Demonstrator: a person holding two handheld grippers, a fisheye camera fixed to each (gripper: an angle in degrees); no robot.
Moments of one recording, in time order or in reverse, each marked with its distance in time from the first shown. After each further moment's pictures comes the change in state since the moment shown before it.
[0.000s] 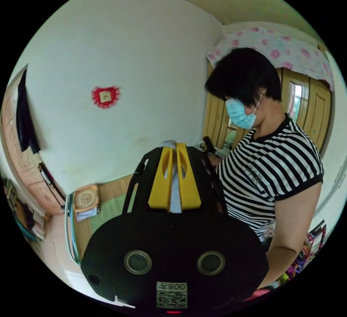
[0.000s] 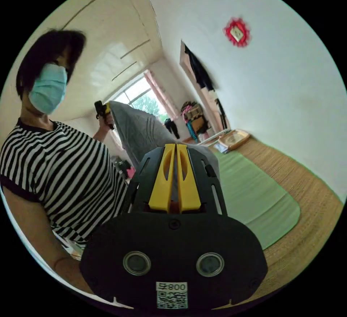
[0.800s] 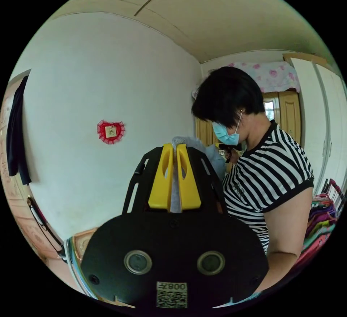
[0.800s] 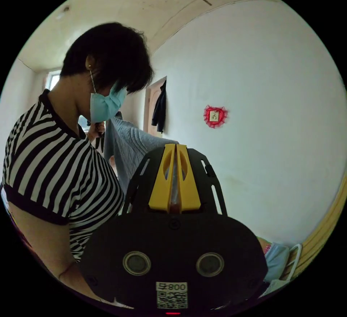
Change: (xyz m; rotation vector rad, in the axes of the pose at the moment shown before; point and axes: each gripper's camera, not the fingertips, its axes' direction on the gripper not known) left arm -0.419 -0.090 0.039 0.337 0.223 0.154; right arm -0.246 -0.144 -0.058 0.191 0.743 -0.334
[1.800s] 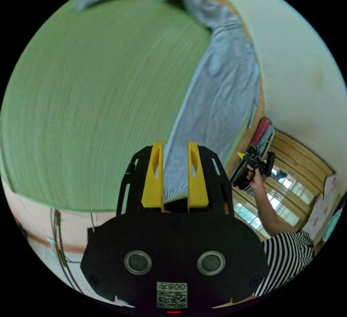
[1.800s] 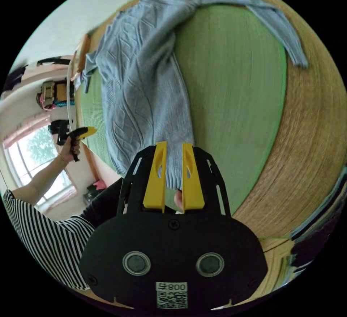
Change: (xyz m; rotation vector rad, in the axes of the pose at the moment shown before) left arm -0.643 0.534 0.424 -1.171 -0.086 -1.594; right arm 0.400 0.388 0.398 -1.348 -0.110 1.010
